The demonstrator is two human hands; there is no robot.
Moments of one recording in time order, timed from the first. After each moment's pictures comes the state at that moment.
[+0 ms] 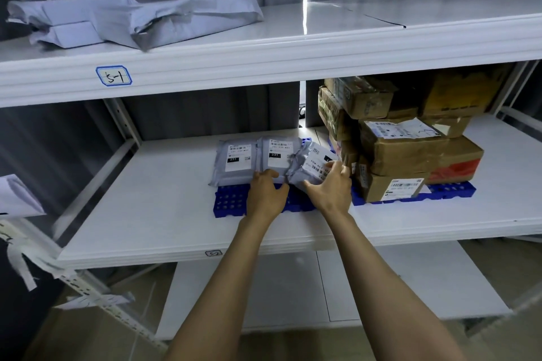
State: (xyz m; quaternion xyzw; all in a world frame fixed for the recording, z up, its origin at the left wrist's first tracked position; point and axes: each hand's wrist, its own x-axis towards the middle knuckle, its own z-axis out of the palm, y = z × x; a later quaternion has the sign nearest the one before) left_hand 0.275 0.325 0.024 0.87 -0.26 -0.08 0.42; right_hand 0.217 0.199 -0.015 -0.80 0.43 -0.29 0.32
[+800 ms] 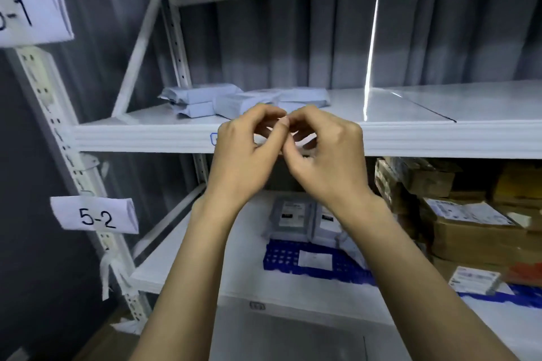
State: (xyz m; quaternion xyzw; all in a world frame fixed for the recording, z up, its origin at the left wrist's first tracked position) left_hand 0.237 0.446 0.243 0.72 -0.40 0.27 0.51; right_hand 0.191 0.328 0.227 -0.77 -0.08 -0.58 0.25
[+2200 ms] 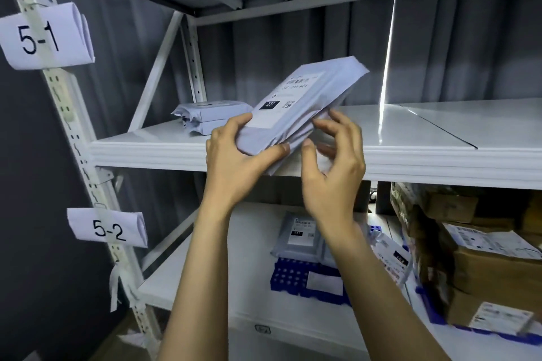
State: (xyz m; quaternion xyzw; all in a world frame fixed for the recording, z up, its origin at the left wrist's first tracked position) left_hand 0.287 0.448 0.244 0.75 -0.26 0.25 0.56; right_hand 0.234 0.323 0.216 -0.63 -0.05 -0.63 0.45
